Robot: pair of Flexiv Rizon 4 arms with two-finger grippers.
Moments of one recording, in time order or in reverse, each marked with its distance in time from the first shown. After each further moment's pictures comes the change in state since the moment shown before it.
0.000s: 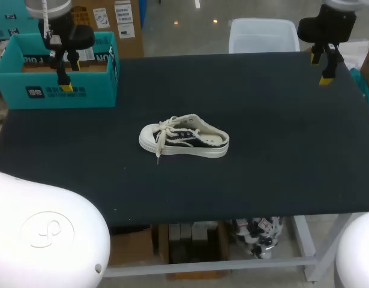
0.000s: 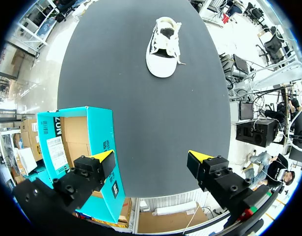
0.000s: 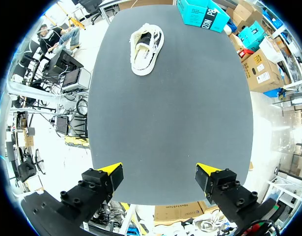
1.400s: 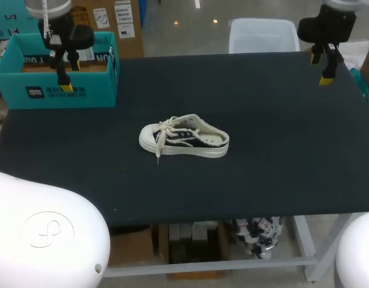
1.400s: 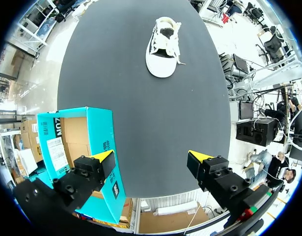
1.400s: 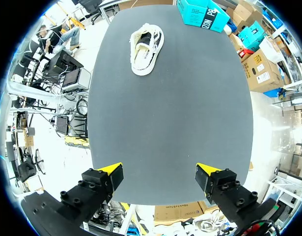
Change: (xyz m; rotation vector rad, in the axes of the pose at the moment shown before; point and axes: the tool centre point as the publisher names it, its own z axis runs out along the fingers) left arm 0.000 -0.001 0.000 0.002 -0.001 0.014; right arm 0.000 0.000 0.000 0.000 0.000 0.000
